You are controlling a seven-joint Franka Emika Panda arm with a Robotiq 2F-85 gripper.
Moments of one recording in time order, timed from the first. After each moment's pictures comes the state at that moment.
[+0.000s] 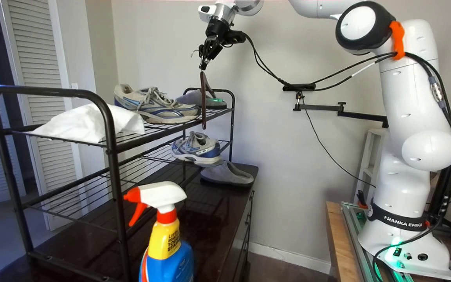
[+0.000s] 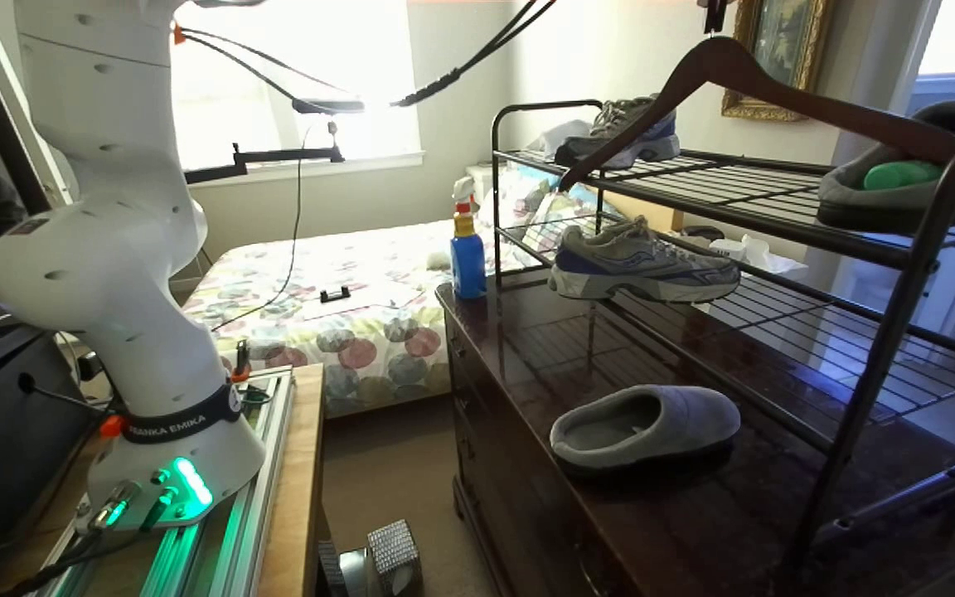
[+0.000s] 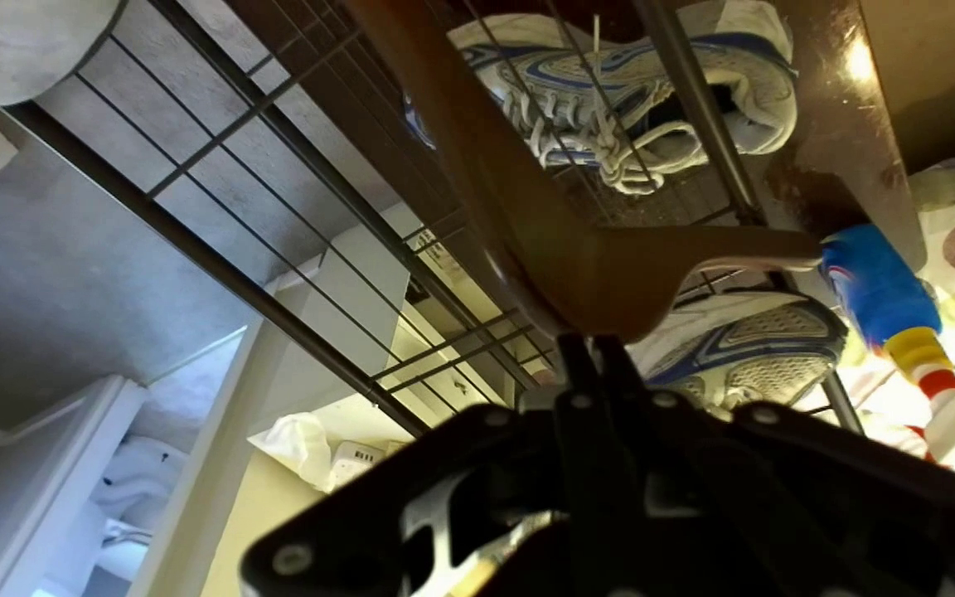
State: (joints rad) arm -0.14 0.29 -0.14 -1.09 0.38 1.55 -1.26
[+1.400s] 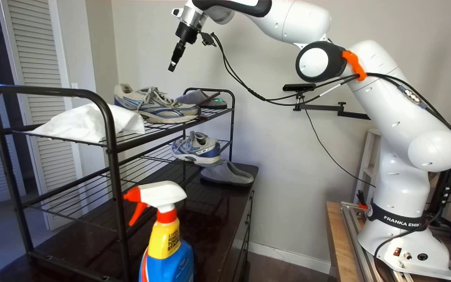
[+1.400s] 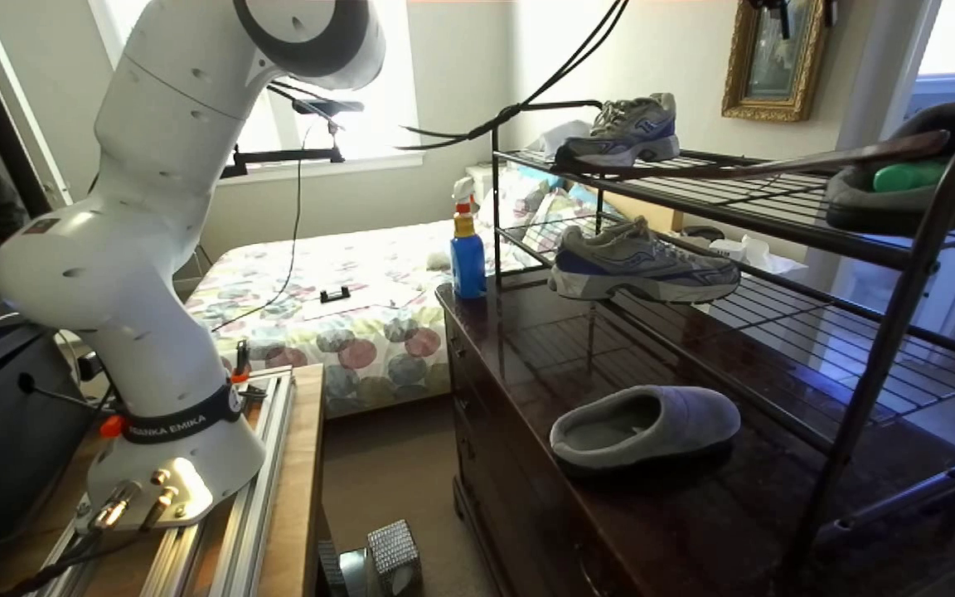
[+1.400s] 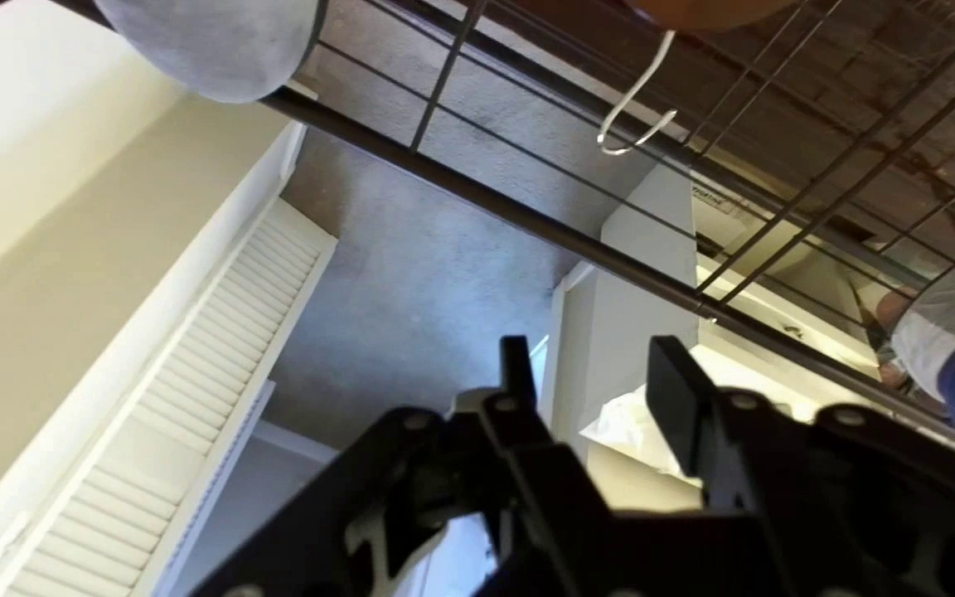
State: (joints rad) arm -0.05 0.66 -0.19 -0.61 0.23 1.75 -0.68
